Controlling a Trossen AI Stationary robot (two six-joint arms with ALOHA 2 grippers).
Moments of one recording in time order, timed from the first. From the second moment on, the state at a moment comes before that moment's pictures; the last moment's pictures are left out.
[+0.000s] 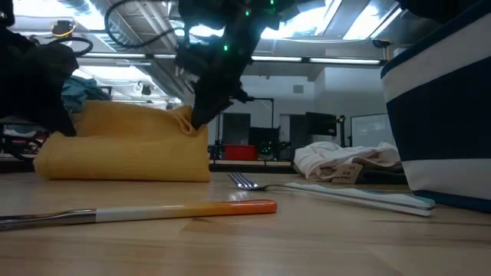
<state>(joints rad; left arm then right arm) -0.65 0.82 0.40 -0.85 -0.72 -1.64 -0.03 2.27 1.99 -0.75 0.14 0.21</state>
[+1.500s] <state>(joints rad) -0.46 0.97 0.40 -0.83 -0.69 -1.19 0.00 2.27 1.93 -0.56 -0.02 0.05</state>
